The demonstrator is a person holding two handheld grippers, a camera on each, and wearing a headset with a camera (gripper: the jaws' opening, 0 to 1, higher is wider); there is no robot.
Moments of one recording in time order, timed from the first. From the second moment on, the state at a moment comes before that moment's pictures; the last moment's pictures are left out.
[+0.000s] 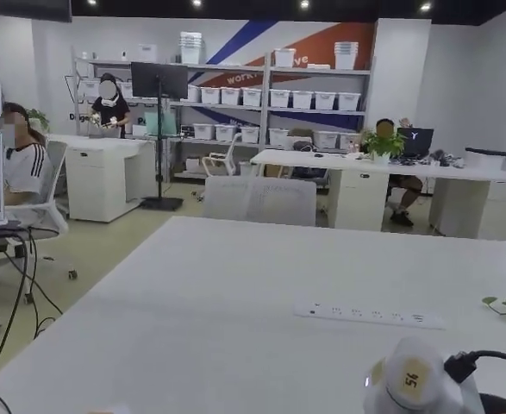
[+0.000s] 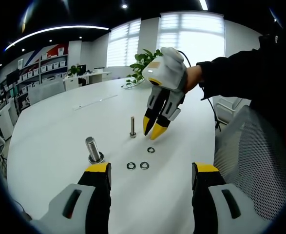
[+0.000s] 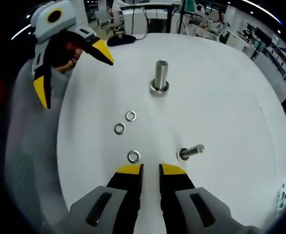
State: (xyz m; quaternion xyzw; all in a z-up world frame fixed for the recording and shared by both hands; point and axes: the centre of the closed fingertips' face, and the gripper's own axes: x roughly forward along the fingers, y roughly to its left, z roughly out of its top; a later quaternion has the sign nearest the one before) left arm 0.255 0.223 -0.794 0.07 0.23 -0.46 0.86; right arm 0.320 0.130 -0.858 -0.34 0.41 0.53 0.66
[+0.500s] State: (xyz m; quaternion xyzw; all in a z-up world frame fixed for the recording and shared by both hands) left arm 0.255 0.222 -0.791 0.07 0.23 -0.45 0.86; right arm 0.303 0.143 -0.870 -0.36 0.41 0.55 0.64
